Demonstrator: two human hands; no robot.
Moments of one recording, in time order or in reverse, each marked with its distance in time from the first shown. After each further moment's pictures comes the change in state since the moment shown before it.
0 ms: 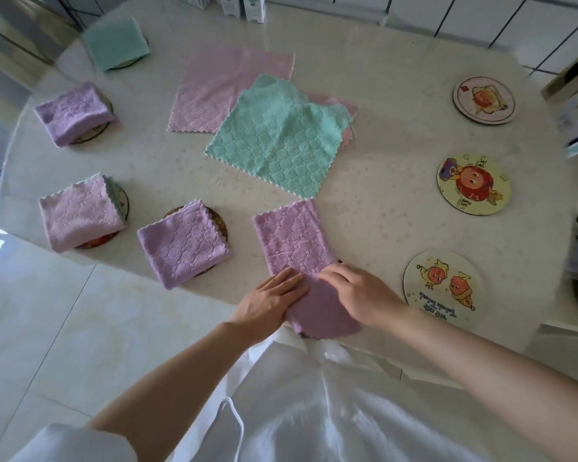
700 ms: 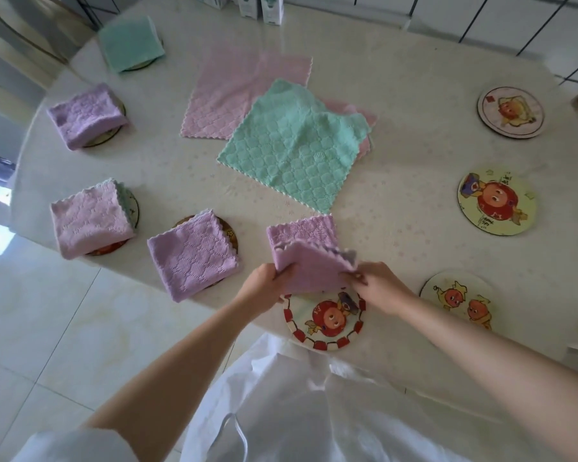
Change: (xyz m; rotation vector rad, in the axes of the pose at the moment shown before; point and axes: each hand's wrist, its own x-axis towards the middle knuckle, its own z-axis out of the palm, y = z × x) left_hand 0.043 -0.020 -0.053 -0.770 -0.058 -0.778; right_hand 0.046 0.029 -0.021 0.440 -0.237 0.409
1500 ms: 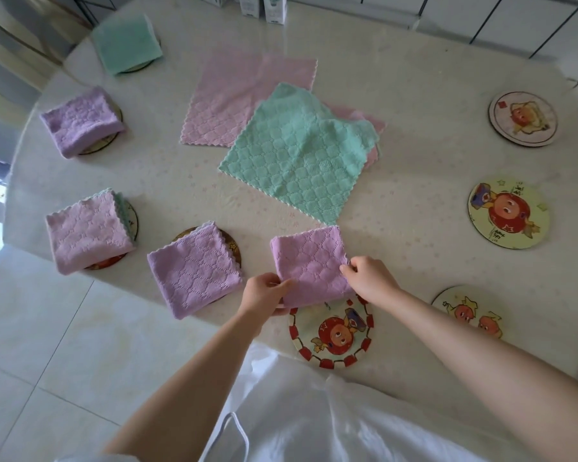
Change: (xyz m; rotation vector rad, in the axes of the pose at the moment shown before) left_hand 0.012 -0.001 -0.006 -0.507 0.122 -0.323; right_hand 0.054 -0.010 0.004 -0.022 0.109 0.401
